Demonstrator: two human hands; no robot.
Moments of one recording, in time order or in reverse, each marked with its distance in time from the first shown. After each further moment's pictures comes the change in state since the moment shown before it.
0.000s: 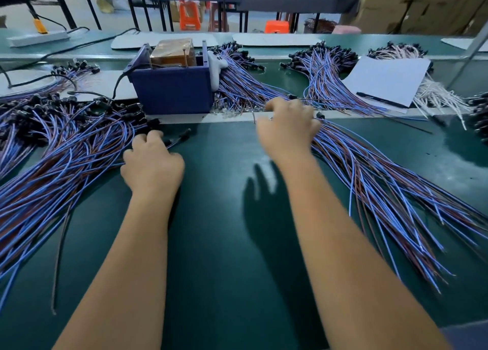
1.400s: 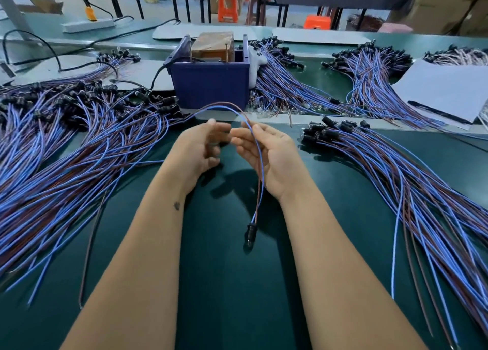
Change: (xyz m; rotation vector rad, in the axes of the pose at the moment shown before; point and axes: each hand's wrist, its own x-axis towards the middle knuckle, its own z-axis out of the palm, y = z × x) left_hand 0.023 0.004 0.003 -1.191 -0.484 -0.114; right_hand -0.028 -0.036 0.051 1.686 -0.672 0.200
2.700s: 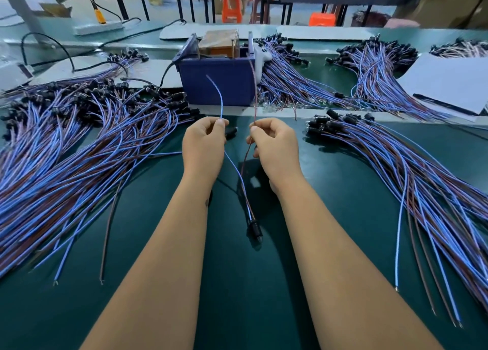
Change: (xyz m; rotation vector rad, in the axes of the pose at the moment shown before) left_hand -0.008 -0.018 0.011 0.339 0.378 0.371; right_hand -0.007 0.015 0.004 -0.654 0.291 -0.240
